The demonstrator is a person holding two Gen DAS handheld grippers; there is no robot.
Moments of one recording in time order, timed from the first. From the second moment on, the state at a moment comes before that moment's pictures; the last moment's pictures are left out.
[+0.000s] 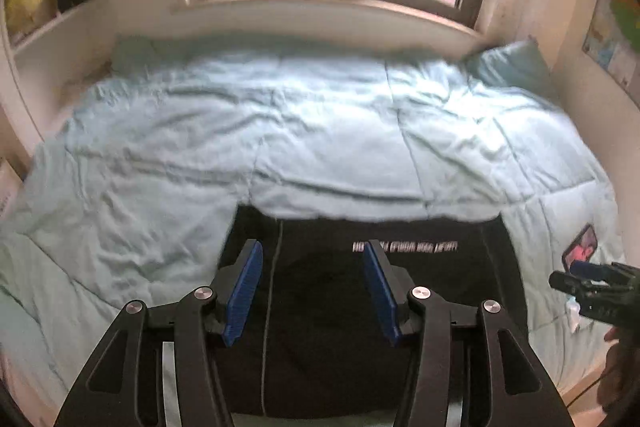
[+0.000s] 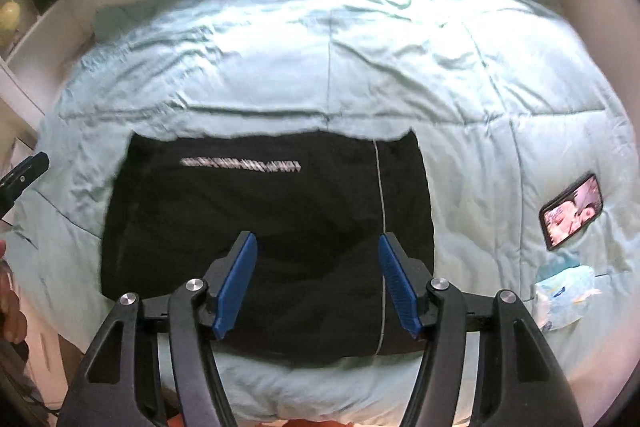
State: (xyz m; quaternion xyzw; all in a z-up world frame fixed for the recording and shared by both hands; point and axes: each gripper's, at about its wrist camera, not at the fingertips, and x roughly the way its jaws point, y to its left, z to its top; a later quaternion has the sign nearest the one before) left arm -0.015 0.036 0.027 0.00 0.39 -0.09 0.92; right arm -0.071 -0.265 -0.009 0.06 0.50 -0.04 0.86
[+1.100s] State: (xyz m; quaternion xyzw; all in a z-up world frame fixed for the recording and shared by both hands) left arm -0.045 0.017 0.077 0.06 0.39 -0.06 0.91; right arm -0.057 -0.214 0.049 0.02 0.49 -0.04 0.87
